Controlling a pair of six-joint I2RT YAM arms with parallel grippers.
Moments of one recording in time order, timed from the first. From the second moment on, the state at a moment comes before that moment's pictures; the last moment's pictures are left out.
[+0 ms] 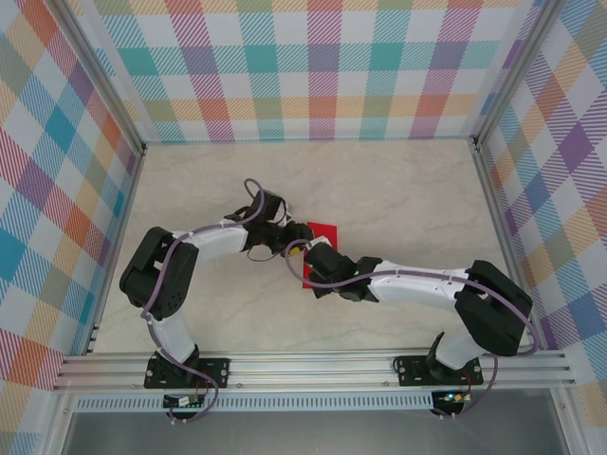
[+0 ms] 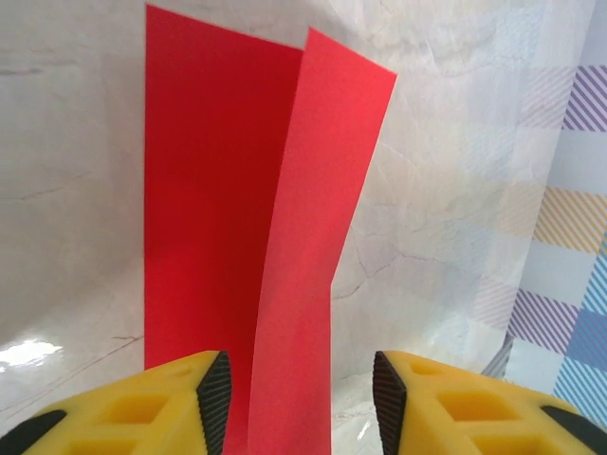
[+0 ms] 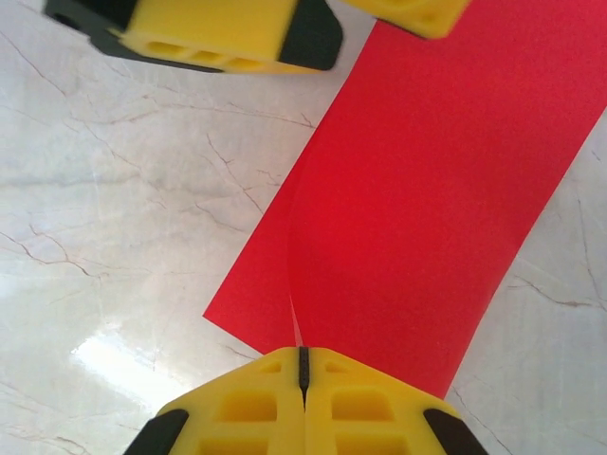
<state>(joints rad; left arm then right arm) -0.52 1.78 1.04 -0.18 0.53 -0.86 1.00 1.50 0.84 -0.31 0.19 0.45</state>
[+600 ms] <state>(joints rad) -0.52 1.69 1.00 -0.21 0.47 -0.86 0.70 1.50 0.76 -0.14 -0.27 0.47</state>
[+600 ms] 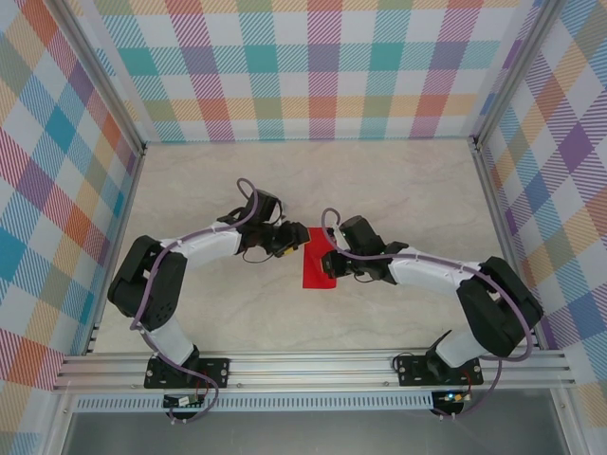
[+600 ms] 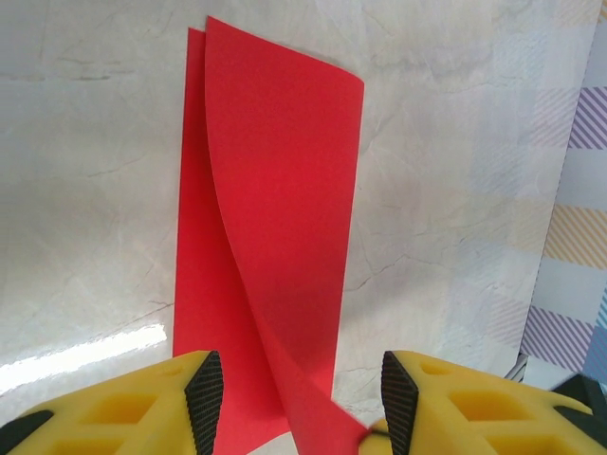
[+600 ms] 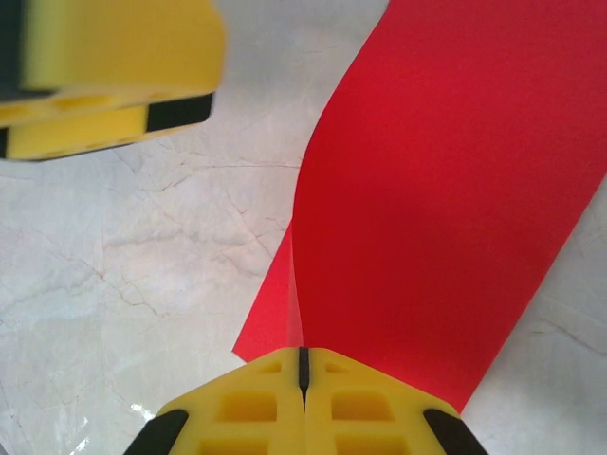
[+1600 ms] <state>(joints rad) -0.59 1.64 0.90 -0.19 0.47 -0.83 0.58 1.67 0.83 -0.18 -0.35 0.31</state>
